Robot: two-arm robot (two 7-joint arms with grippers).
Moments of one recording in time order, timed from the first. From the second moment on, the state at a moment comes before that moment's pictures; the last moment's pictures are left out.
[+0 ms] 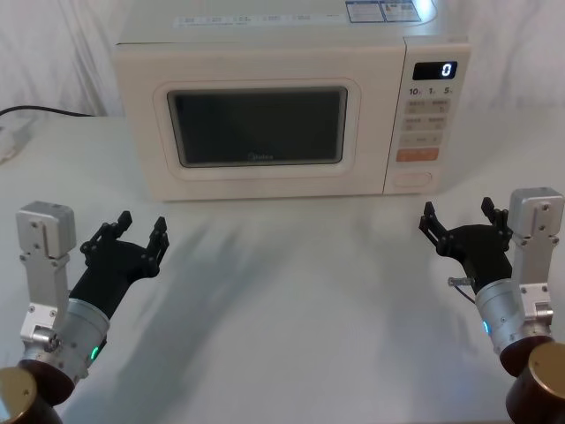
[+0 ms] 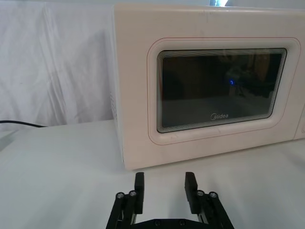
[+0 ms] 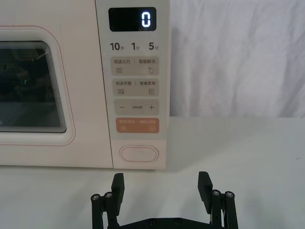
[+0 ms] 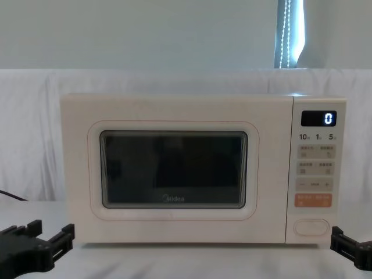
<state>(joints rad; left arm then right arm) -0.05 0.24 0.09 -1.51 -0.23 -0.05 -0.21 0.11 0.00 -0.06 -1.37 0.02 -0.14 0.03</state>
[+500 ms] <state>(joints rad) -0.05 0.24 0.09 -1.51 -0.23 -0.04 -0.21 0.11 0.00 -0.06 -1.37 0.02 -0.14 0.03</state>
